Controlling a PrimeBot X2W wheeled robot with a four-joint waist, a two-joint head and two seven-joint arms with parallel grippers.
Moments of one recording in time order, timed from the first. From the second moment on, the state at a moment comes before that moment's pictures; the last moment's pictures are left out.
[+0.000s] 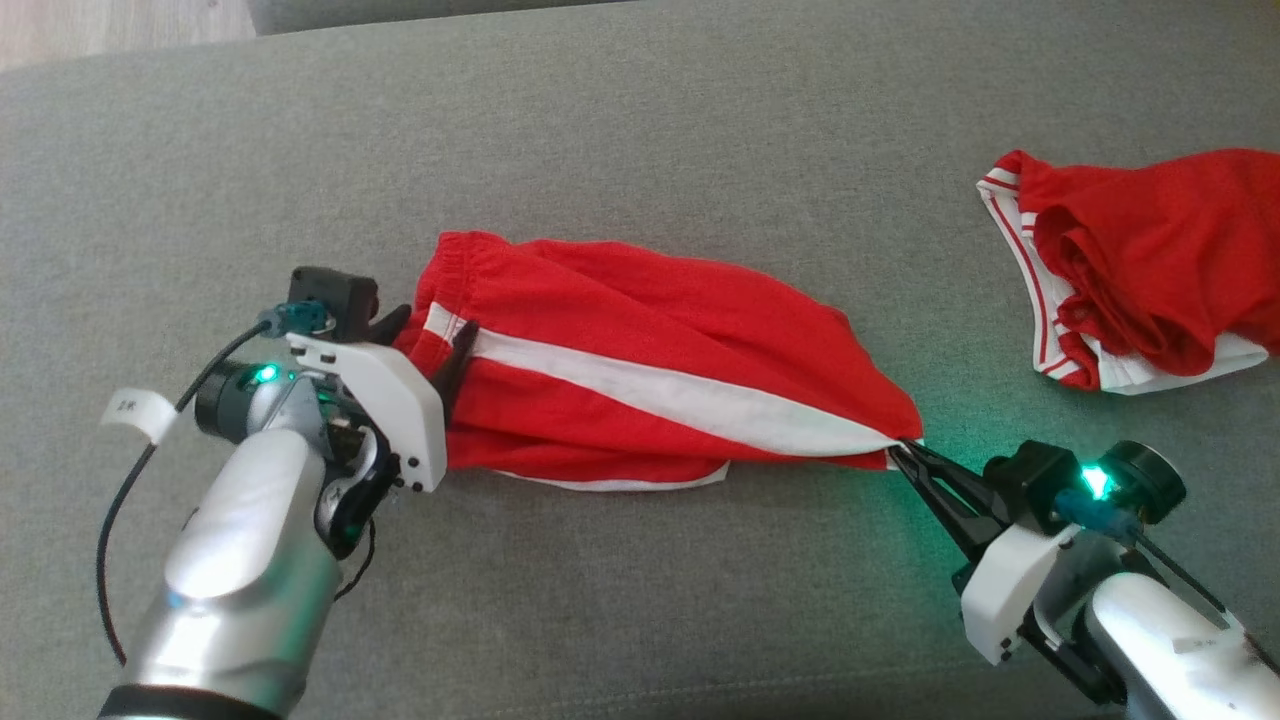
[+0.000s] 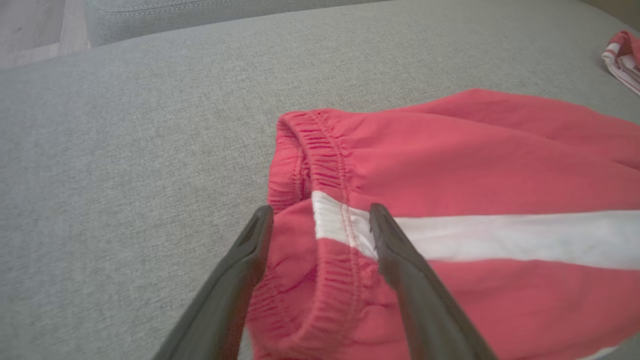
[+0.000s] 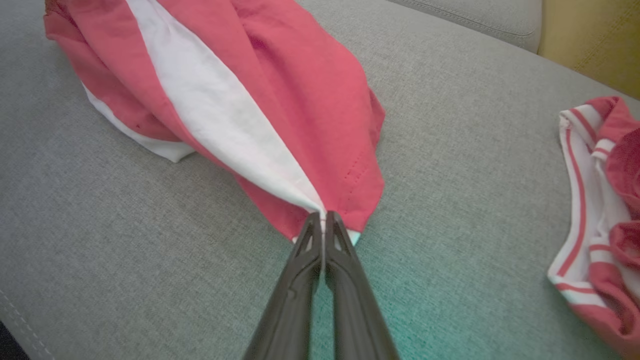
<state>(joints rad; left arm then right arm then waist) -0.54 0.18 -0.41 0.64 -0.35 -0.12 0.14 -0.24 -0.48 0.63 0.29 0.30 0.13 0.00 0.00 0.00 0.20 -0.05</state>
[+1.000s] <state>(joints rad) -0.53 0.24 -0.42 0.38 -0.51 -0.12 0.09 -0.43 -0.54 0.58 0.21 0.32 0.13 -0.06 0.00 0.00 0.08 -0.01</state>
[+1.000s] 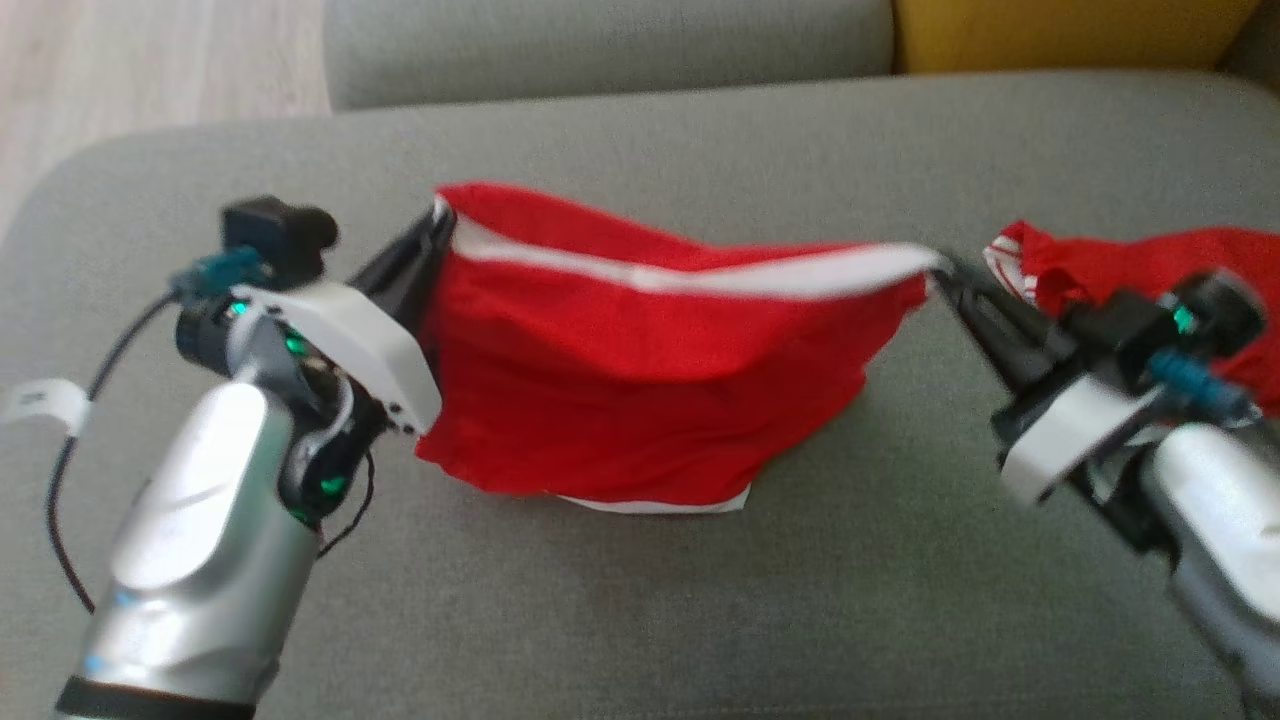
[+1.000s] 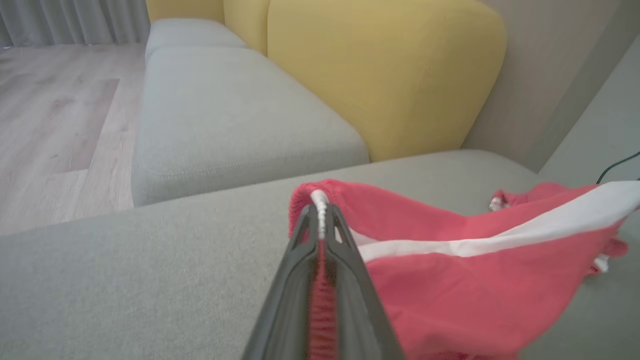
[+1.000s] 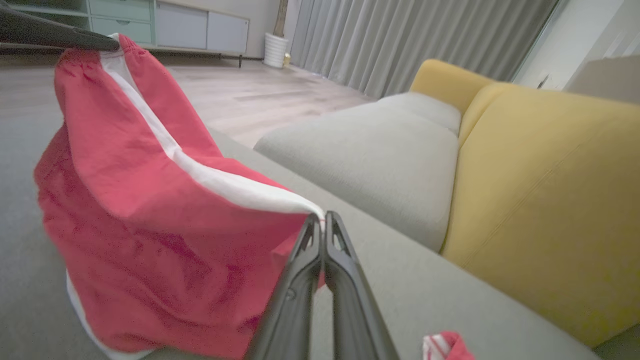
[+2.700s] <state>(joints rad) -1.27 0.19 -0.23 0.48 -0.56 0.03 0.05 -1.37 -0.63 0.70 0.41 0.37 0.13 0.00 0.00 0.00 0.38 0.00</state>
